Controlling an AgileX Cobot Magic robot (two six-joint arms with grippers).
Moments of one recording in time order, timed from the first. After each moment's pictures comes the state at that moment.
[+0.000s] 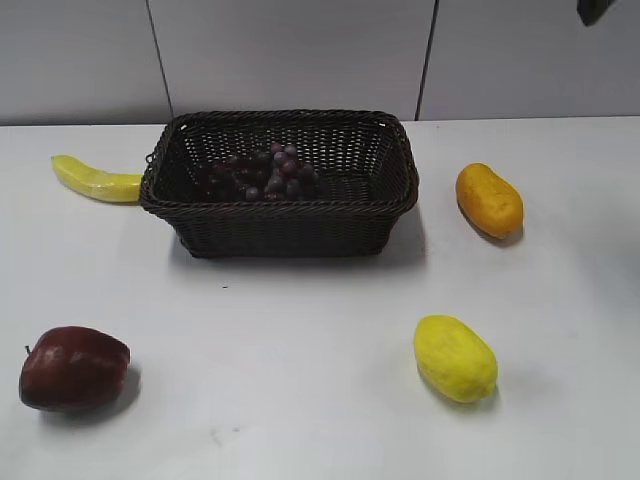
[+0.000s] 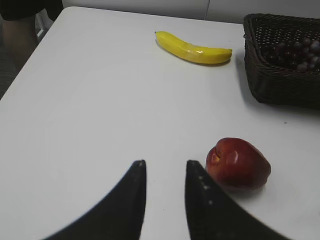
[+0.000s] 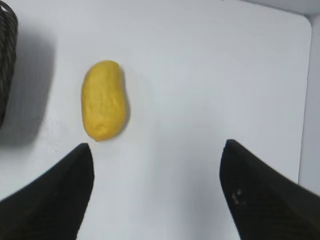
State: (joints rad) left arm -0.05 -0.01 -0.49 -0.01 1.08 -0.04; right arm 0.19 1.77 -1.84 -0.16 1.21 -0.02
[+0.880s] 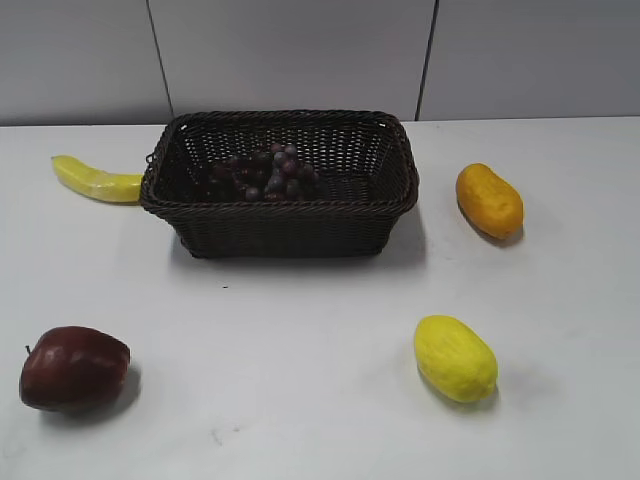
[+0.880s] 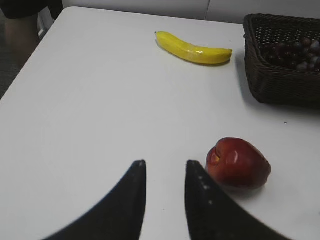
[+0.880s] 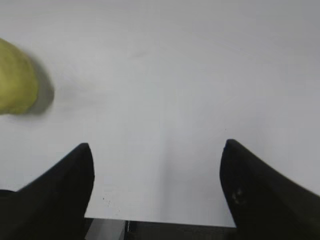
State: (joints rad) left arm -0.05 -0.01 -0.49 -0.01 1.08 -0.04; right arm 0.09 0.86 -0.59 0.00 0.84 -0.03
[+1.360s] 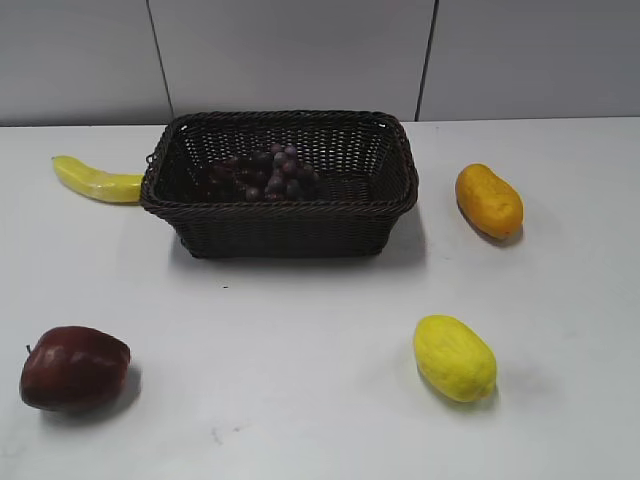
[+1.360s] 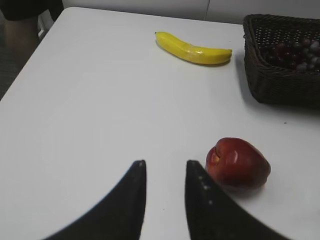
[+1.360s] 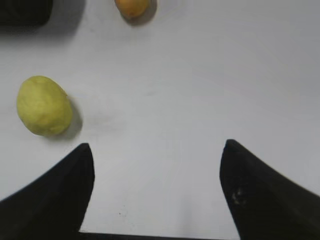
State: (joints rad) left arm -0.05 -0.01 -0.49 -0.01 1.08 -0.04; right arm 0.09 0.38 -0.52 0.04 0.89 -0.02
